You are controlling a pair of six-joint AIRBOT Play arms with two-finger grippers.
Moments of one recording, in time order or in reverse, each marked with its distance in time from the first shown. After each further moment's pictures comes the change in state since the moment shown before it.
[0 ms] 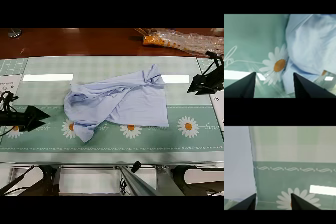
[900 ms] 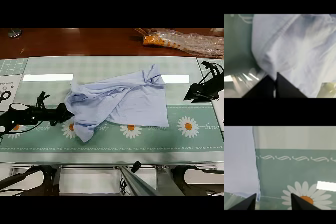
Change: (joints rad) left arm -0.417 -0.174 -0.101 -0.309 0.401 -0.004; right arm -0.017 0.064 -0.167 0.039 -0.040 -0.037
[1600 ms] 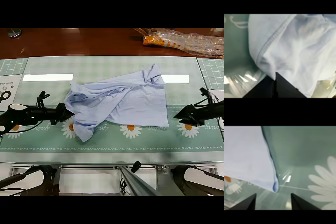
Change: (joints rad) left arm 0.030 -0.006 0.001 -0.053 -0.049 0.096; right arm -0.195 0.166 -0.548 0.322 -0.156 -0.183
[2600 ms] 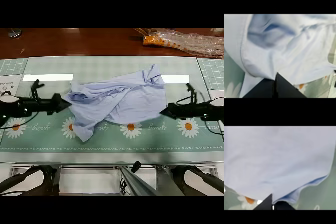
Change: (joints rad) left arm 0.007 0.093 0.165 -0.005 -0.066 0.018; right arm 0.267 0.210 -0.134 0.234 -0.311 -0.041
